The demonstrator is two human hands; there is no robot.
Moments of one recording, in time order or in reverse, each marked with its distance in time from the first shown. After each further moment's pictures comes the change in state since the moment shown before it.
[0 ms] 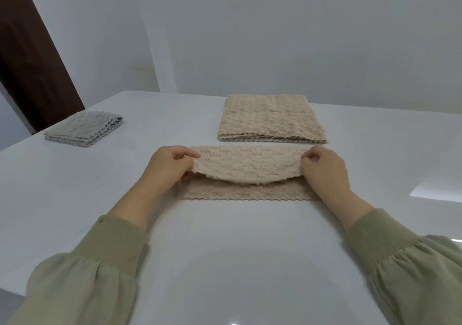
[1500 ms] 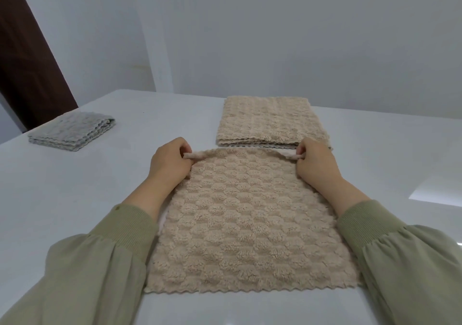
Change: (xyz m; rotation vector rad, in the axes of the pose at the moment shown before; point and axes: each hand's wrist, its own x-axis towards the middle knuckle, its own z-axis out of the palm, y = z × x) left_hand 0.063 -0.020 0.021 0.376 0.149 0.153; right_hand 0.054 0.005 0.029 -0.244 -0.153 -0.164
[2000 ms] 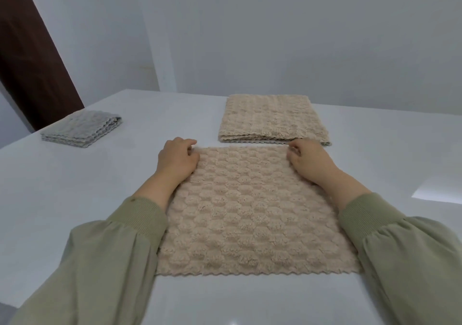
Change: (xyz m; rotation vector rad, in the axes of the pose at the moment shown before) left_hand 0.000 -0.003 0.004 0.233 -0.085 0.061; right_hand -0.004 -0.004 -0.005 -0.023 -0.173 -0.073
